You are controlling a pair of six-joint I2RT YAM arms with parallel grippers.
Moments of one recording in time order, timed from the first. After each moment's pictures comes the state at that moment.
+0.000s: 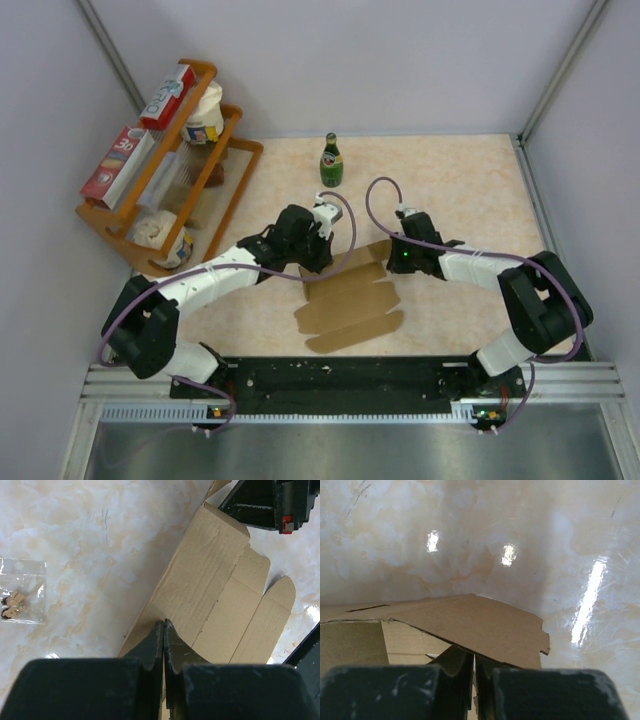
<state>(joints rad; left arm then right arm) -0.71 1.43 0.92 -0.19 0.19 -0.16 0.48 1.54 0.71 -0.07 -0.05 0.43</state>
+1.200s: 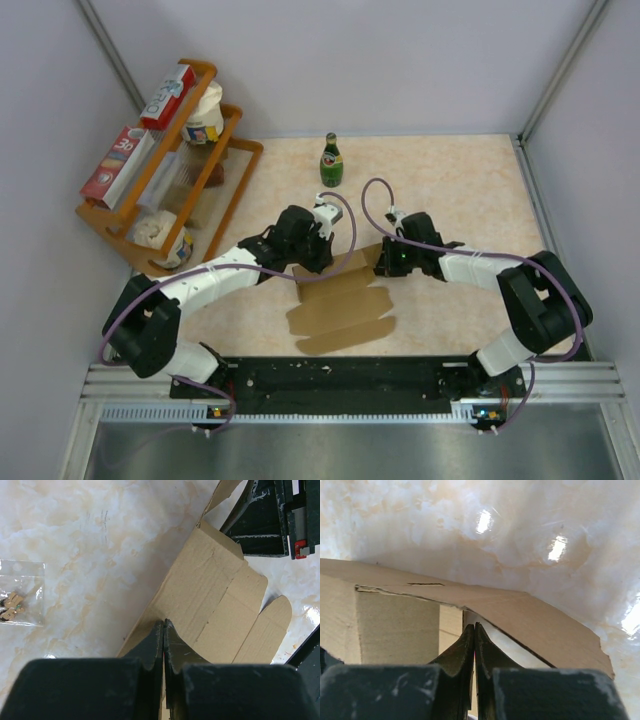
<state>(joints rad) -0.71 1.44 0.90 -0.17 0.19 -0.16 0.48 1.54 0.70 -0.01 -0.32 0.42</state>
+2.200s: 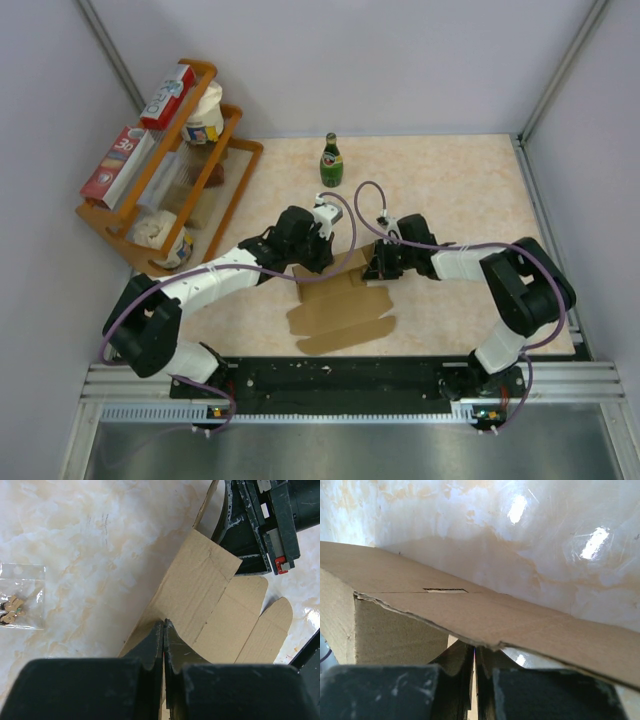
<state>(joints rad) -0.71 1.44 0.89 -0.14 0.19 -0.16 0.48 1.66 0.70 0.12 -0.51 0.45</state>
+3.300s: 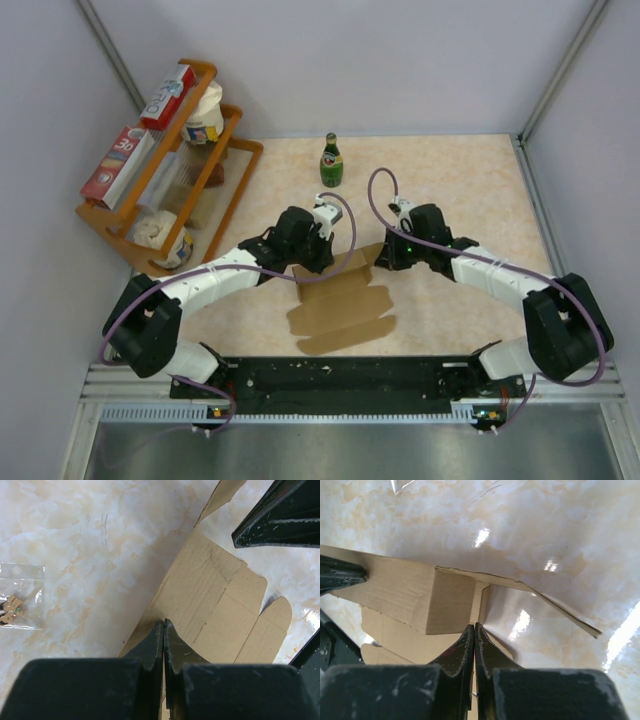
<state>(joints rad) -0.71 1.44 0.89 -0.14 0.19 -0.17 0.48 1.38 0.74 -0.13 -0.31 0.36</state>
